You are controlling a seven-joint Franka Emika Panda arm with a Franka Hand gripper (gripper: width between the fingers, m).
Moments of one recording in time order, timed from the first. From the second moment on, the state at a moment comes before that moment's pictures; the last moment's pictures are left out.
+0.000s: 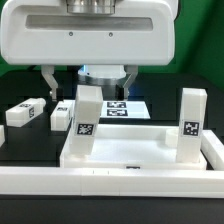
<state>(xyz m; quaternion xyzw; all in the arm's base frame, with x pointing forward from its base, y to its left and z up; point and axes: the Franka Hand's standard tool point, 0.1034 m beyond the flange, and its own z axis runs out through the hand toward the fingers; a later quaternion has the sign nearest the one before) 0.647 -0.062 0.122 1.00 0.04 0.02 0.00</state>
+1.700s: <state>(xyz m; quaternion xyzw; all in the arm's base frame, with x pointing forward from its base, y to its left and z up) 0.638 -0.070 0.121 0.97 -0.21 0.08 -0.03</state>
